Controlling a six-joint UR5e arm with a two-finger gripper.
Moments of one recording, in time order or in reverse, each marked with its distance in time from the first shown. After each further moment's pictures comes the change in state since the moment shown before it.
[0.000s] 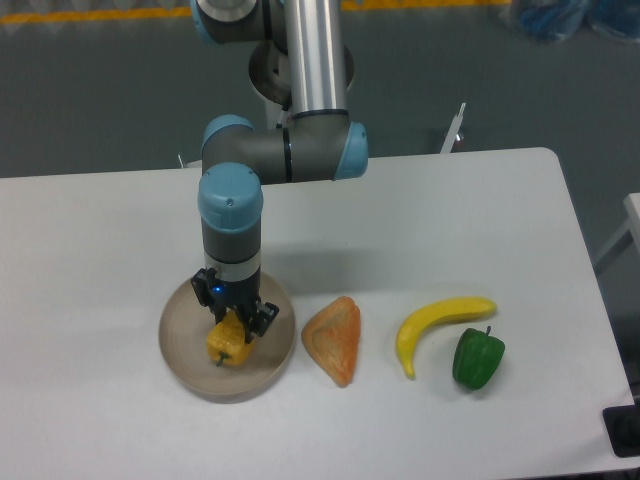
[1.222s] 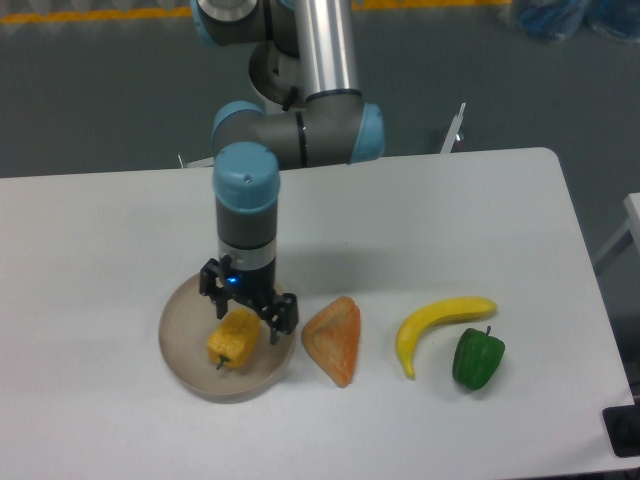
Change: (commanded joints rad) arm 0.138 0.106 0.032 -0.005 -0.005 0.011
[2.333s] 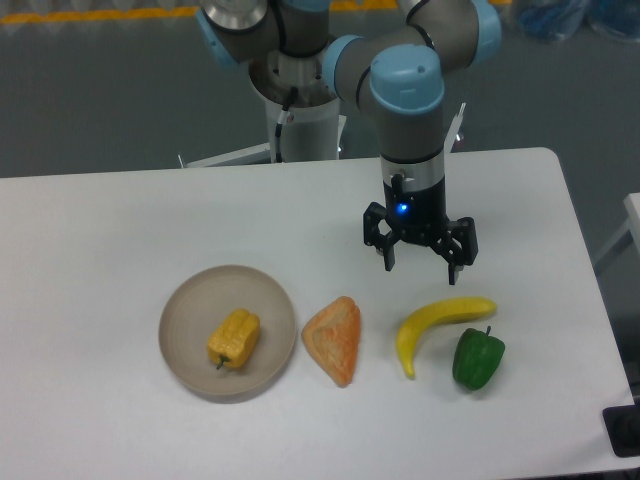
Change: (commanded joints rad) arm 0.264 0.118 -0.011 -0.006 0.077 0.374
